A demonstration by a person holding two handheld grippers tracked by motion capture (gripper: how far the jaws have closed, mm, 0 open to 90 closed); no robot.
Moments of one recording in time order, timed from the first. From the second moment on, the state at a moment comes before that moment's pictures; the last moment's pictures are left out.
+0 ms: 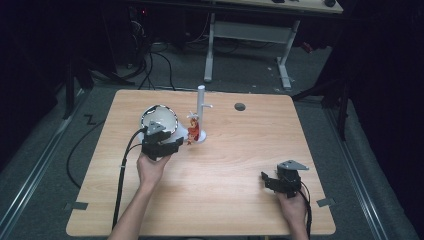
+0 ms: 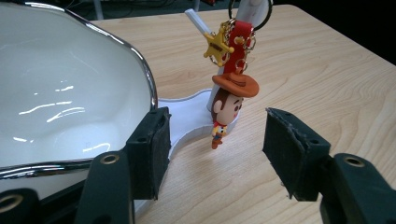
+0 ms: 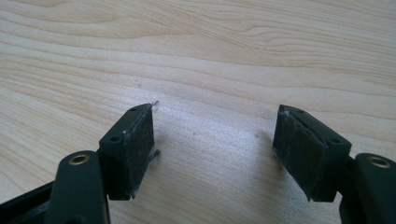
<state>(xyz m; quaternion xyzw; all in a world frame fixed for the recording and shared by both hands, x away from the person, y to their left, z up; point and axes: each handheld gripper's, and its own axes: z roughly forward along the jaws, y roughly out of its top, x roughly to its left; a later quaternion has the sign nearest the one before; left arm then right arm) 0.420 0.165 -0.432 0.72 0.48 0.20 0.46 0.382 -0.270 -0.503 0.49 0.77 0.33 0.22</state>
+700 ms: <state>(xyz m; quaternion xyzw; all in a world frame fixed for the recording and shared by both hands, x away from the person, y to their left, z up) 0.405 0.169 -0.420 0.72 0.47 0.20 0.47 0.382 -0.270 -0.503 0.49 0.77 0.33 0.22</state>
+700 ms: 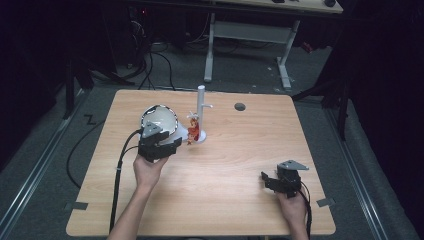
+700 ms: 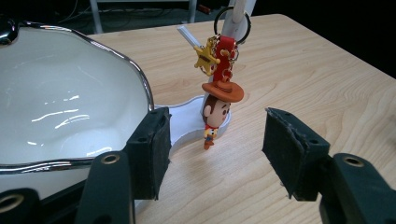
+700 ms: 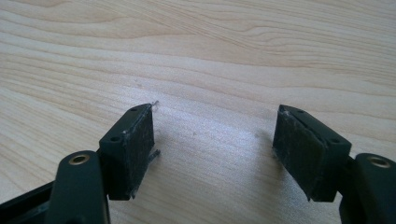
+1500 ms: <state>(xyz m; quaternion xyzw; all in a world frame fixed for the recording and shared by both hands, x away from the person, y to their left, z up) 0.384 0.187 -0.416 0.71 0.48 0.21 0.48 0.382 -0.270 -0.503 0.49 0.77 0.33 0.22</state>
